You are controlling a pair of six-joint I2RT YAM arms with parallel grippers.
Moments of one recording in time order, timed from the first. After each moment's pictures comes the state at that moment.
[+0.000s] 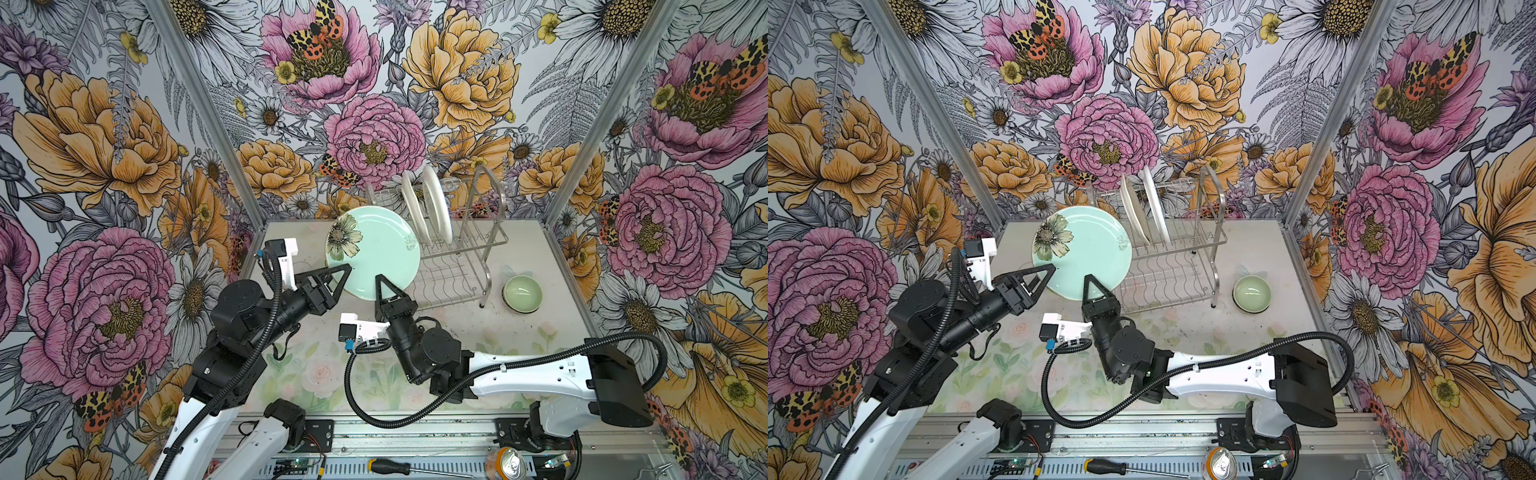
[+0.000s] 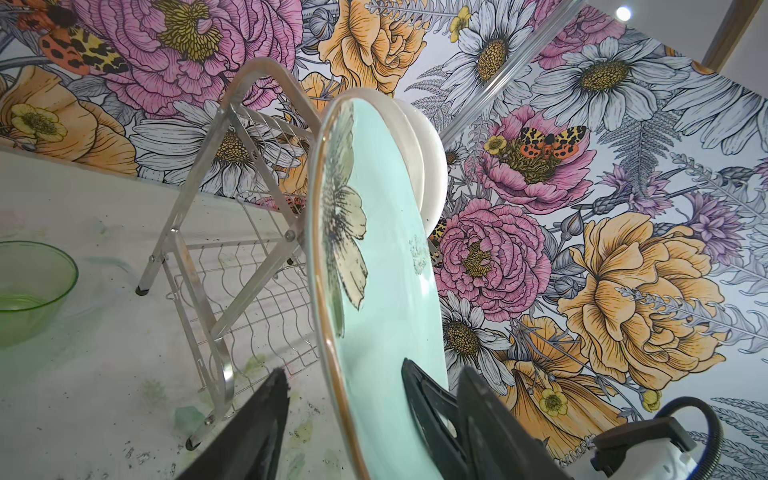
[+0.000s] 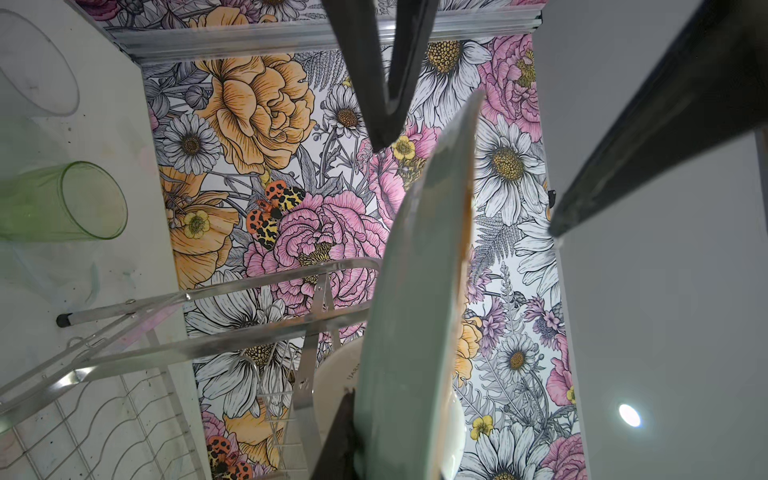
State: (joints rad) left arm -0.39 0.67 1.07 -0.47 0.29 -0.70; right arm 1.36 1.52 1.03 0.81 0.91 -1.73
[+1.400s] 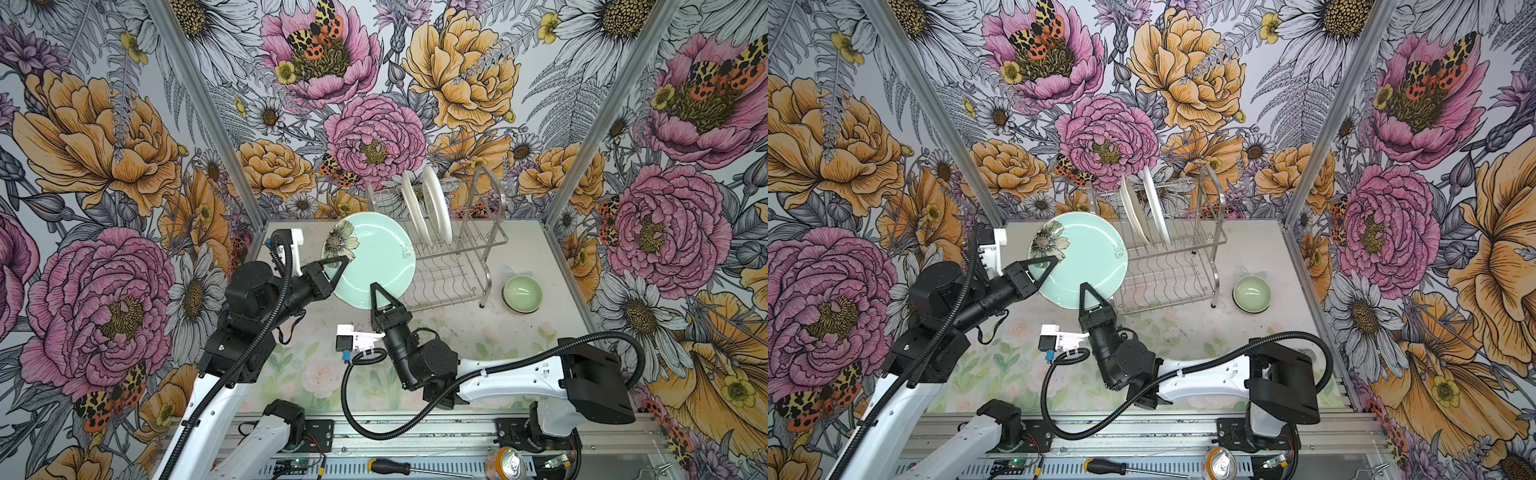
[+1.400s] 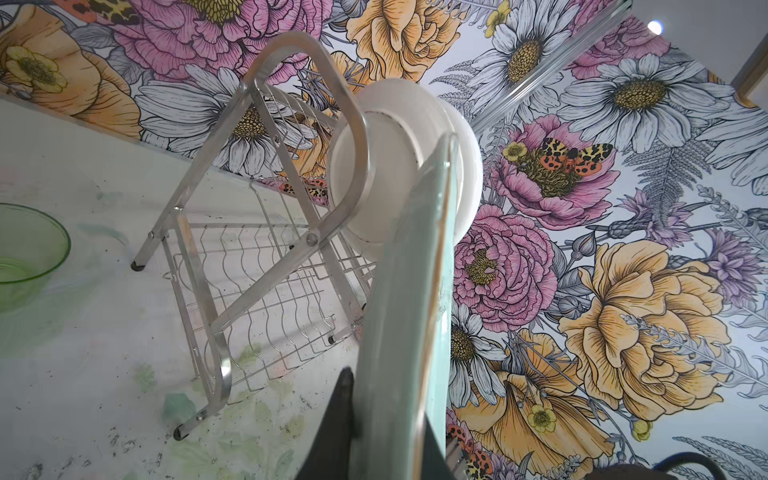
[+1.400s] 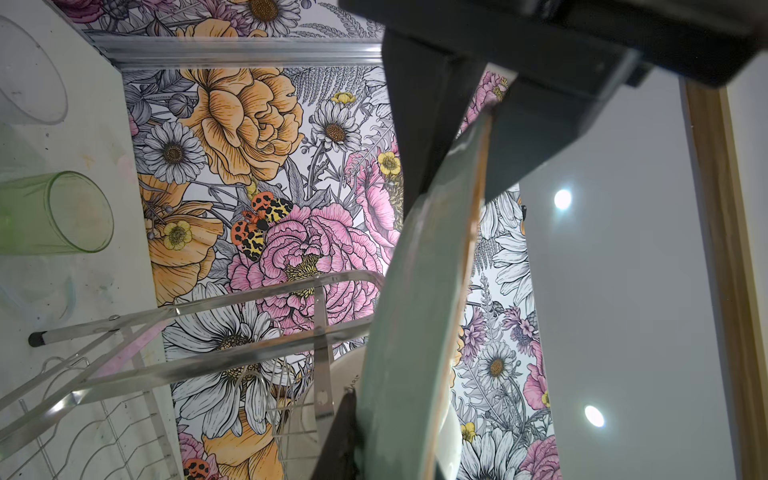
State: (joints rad) left arm -0.31 0.77 1.07 -0.43 0.39 -0.78; right arm 1.37 1.62 0.96 1.10 0.88 -1.87
